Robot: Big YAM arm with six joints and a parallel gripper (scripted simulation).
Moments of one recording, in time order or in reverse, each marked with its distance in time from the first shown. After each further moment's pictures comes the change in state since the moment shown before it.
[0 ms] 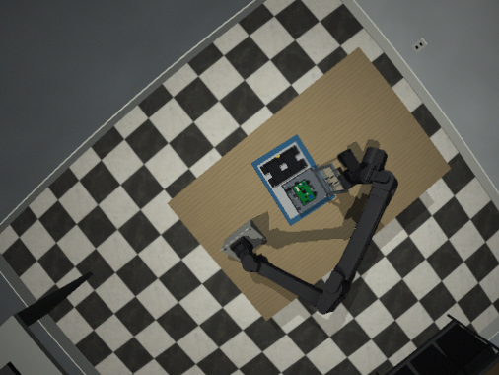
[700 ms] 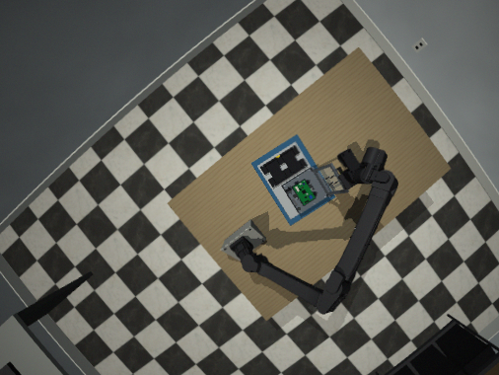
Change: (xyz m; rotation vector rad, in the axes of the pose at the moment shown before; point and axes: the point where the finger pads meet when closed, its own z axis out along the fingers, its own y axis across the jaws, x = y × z) arm 0.000 0.000 0.000 0.000 0.000 0.000
